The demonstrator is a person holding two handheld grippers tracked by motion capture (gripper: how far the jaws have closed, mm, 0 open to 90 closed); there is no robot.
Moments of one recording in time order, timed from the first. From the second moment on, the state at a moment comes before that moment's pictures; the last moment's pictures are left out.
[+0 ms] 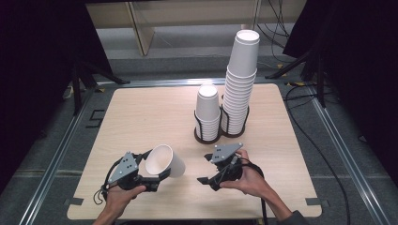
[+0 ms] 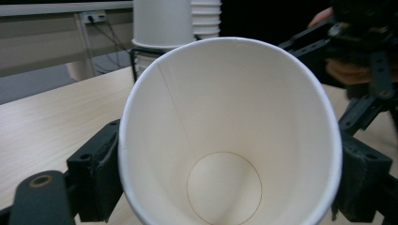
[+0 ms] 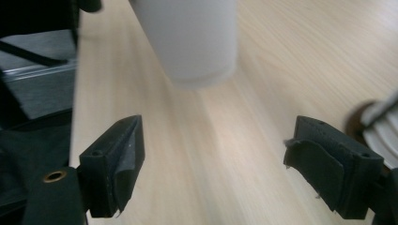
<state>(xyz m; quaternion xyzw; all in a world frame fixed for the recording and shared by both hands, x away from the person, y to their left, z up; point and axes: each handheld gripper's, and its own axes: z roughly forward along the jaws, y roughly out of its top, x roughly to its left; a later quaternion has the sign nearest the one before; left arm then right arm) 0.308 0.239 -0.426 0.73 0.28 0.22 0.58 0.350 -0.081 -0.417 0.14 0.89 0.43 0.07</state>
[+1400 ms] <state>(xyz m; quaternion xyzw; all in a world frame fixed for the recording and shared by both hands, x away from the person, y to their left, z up) 0.416 0.272 -0.438 0.70 0.42 0.29 0.51 0.344 -0.119 -0.443 0.25 0.87 0.42 0.10</state>
